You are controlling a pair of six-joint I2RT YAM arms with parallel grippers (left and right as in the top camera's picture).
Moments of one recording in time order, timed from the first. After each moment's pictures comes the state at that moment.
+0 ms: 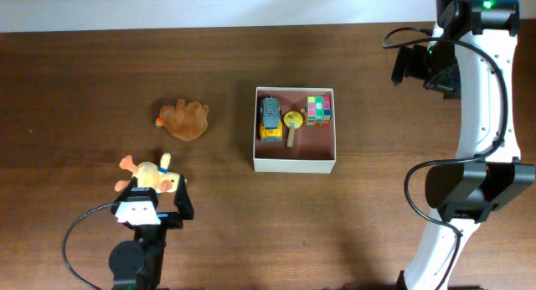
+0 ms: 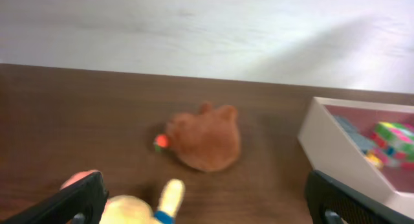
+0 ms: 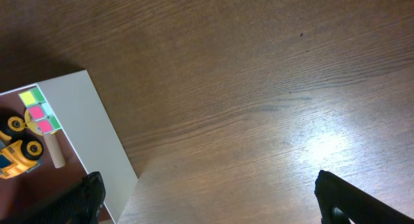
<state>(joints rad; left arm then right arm) 0.02 0.12 0.02 0.01 0.05 -0.09 -0.09 2.16 2.42 -1.69 0.02 0.26</state>
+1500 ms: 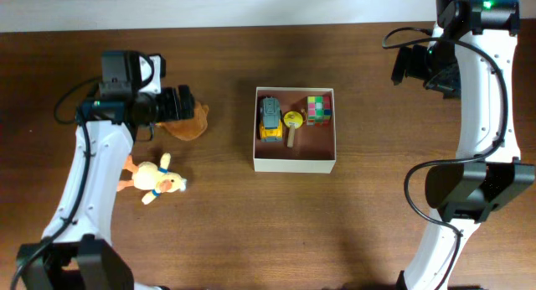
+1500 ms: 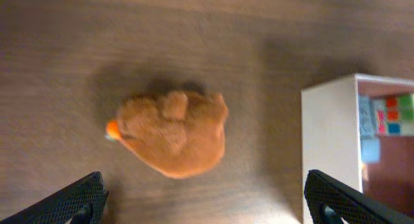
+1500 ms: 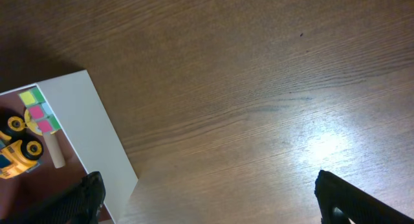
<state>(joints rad) 0.02 1.64 1.39 -0.72 0.17 -0.09 -0.09 2.16 2.42 -1.69 0.02 0.26</state>
